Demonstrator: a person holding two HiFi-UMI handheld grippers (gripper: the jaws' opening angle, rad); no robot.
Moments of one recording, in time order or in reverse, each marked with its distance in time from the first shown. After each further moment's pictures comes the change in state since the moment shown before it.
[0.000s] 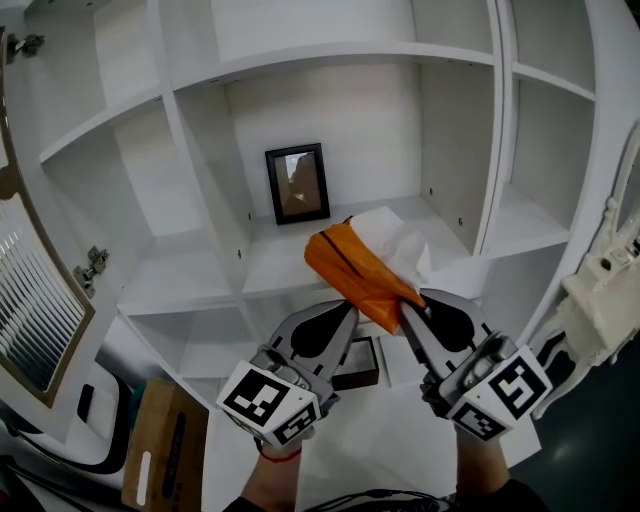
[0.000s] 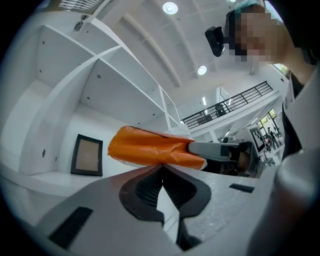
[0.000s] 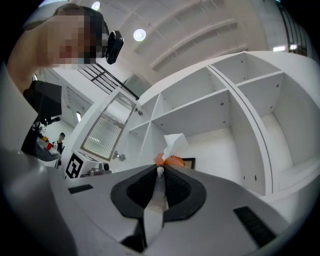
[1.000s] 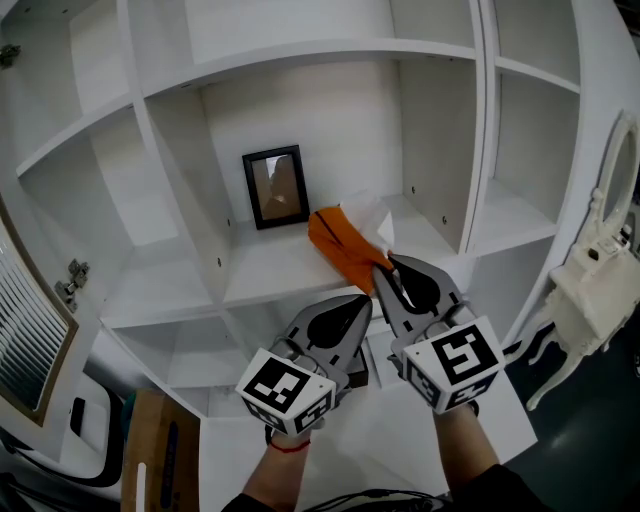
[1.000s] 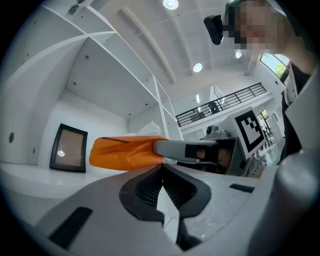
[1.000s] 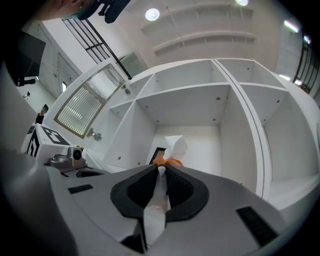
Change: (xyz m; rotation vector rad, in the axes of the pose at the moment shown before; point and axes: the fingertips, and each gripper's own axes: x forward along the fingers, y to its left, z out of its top) left arm 0.045 -0.013 -0.022 0.003 0.040 -0.089; right arm 0.042 -0.051 -0.028 -0.153 0.153 -0.226
